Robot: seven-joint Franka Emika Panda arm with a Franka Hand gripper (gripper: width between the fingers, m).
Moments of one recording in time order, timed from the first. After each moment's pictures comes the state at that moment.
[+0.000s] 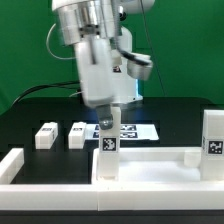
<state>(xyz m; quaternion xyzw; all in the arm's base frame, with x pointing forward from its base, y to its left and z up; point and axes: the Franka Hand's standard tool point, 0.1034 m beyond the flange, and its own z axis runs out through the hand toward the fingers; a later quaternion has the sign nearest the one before) 0.634 -0.053 0.111 -0.66 0.75 0.04 0.11</state>
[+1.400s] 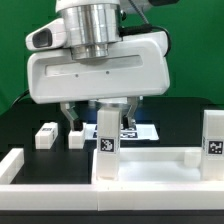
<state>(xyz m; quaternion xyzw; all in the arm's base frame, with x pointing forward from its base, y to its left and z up) 0.635 -0.058 0.106 -0.99 0.15 -0.04 0.06</state>
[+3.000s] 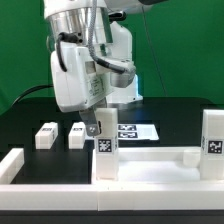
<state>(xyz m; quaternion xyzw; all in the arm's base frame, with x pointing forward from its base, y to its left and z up) 0.630 -0.063 0.101 -0.63 0.77 0.02 0.10</state>
